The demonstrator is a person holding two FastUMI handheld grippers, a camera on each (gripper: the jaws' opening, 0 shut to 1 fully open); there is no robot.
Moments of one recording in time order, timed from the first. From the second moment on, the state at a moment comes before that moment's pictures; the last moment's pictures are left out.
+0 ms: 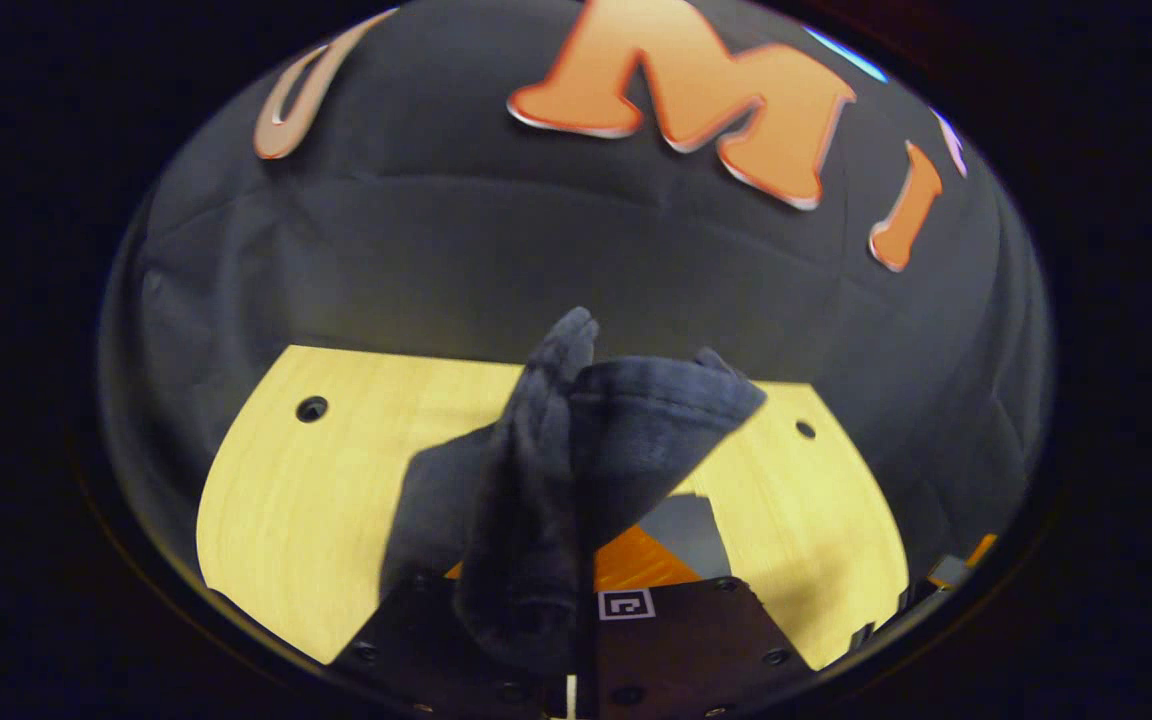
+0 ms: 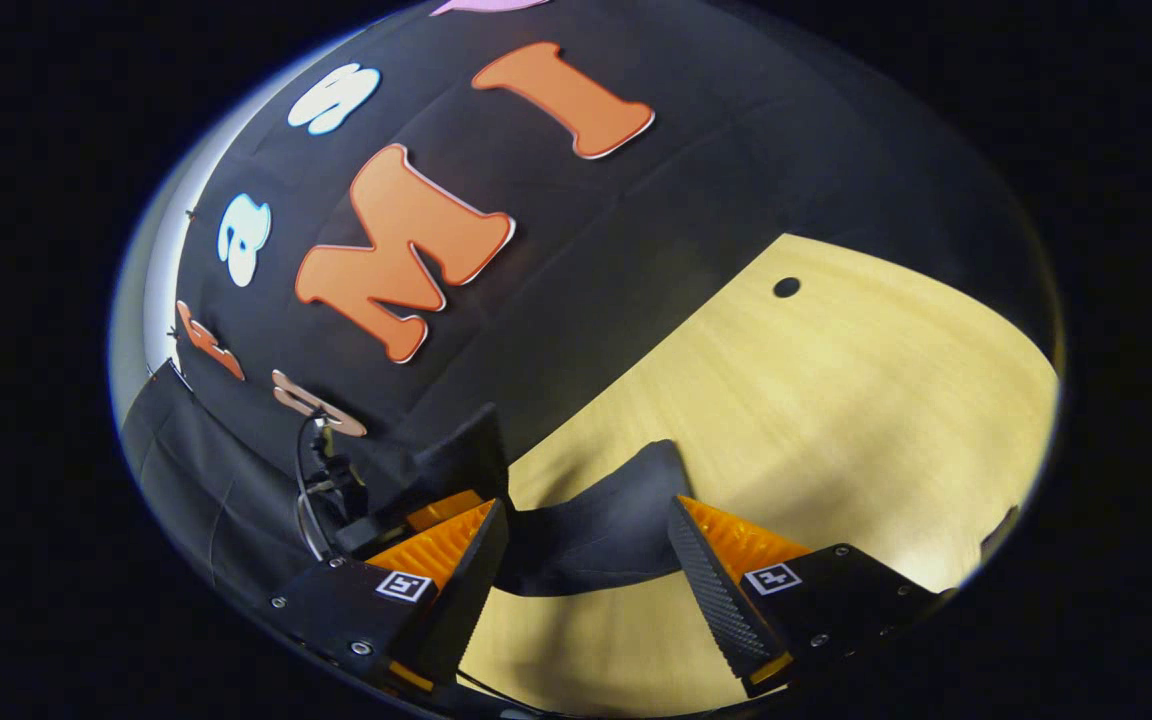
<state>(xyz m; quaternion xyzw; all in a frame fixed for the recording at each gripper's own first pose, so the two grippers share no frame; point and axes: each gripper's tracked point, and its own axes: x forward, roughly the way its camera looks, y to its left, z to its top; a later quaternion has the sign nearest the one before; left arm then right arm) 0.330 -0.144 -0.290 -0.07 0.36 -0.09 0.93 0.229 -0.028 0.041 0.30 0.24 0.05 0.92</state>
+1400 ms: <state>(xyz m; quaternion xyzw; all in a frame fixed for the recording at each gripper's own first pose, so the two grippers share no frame) 0.269 -0.234 -0.154 0.01 0.18 -0.05 0.98 0.128 -0.041 0.178 0.18 0.10 0.18 0.96</state>
